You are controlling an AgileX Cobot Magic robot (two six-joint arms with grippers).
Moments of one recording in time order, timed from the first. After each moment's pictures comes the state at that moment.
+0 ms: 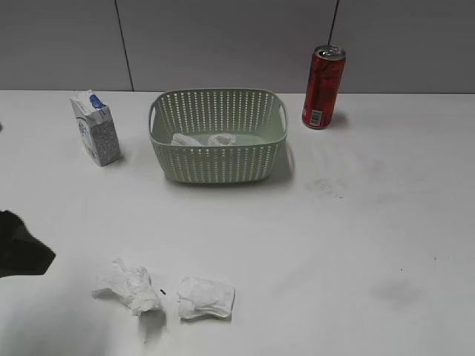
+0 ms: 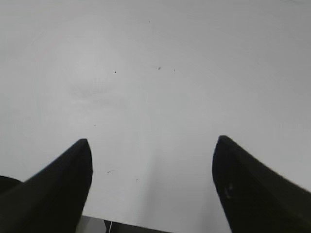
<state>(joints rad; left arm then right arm) -0.34 1.12 -0.63 -0.44 0.80 0.42 0.17 0.79 -0.55 -0.01 0.82 -0.07</state>
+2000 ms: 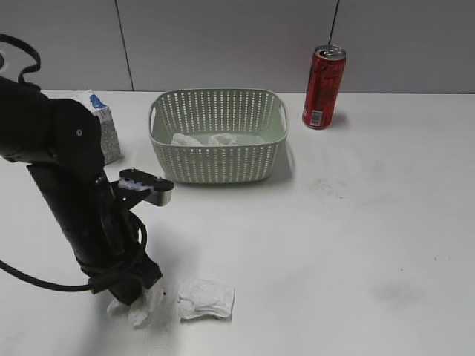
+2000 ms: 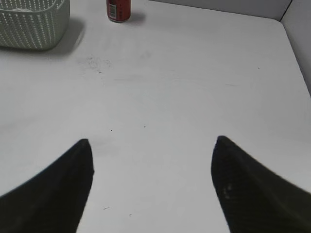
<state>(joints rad) -0.58 1.86 -0.95 -0.45 0.81 0.37 0.17 0.00 -0.42 -0.03 0.94 -0.05</state>
